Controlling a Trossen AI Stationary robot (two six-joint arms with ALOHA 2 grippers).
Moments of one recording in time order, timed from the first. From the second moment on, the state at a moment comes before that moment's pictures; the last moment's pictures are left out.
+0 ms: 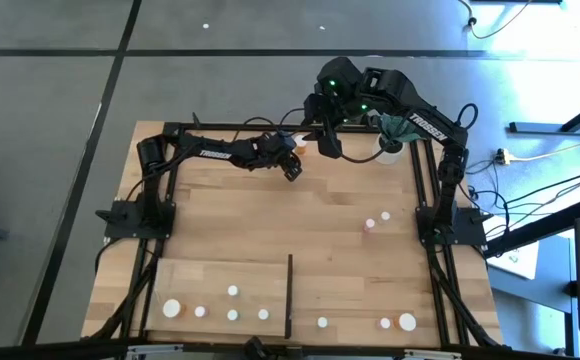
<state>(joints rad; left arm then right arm) 0.41 1.94 1.19 -0.07 -0.29 -0.20 -0.38 1.90 2.35 -1.28 -0.24 -0.40</state>
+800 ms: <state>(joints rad) 0.41 1.94 1.19 -0.11 -0.24 -0.21 -0.38 1.90 2.35 -1.28 -0.24 -0.40</state>
